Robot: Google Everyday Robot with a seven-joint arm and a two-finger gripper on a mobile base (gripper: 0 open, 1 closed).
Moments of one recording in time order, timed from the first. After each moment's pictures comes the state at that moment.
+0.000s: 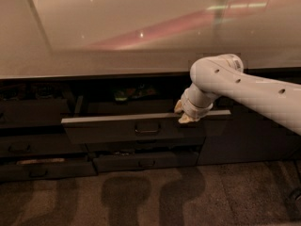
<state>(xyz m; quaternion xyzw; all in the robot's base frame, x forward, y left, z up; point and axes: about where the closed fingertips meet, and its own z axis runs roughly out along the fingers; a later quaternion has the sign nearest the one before) 0.599 -0.132 0.669 -0.81 0.57 -0.03 0.14</state>
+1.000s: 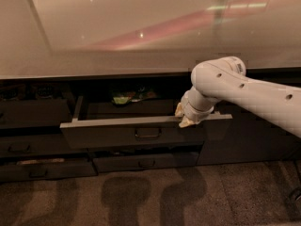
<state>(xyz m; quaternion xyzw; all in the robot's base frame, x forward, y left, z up) 0.587 -0.133 0.676 -0.81 0.57 -0.05 0.15</state>
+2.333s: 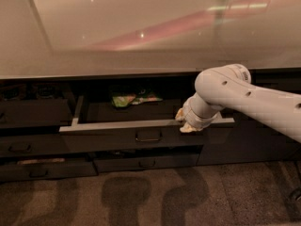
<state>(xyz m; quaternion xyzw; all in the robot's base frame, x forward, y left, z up) 0.566 -0.130 0.670 -0.82 0.55 -0.04 0.16</state>
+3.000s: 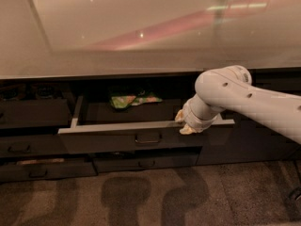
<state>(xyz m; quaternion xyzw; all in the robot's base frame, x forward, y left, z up) 0.559 -0.130 0.669 -0.82 0.55 -0.04 0.16</state>
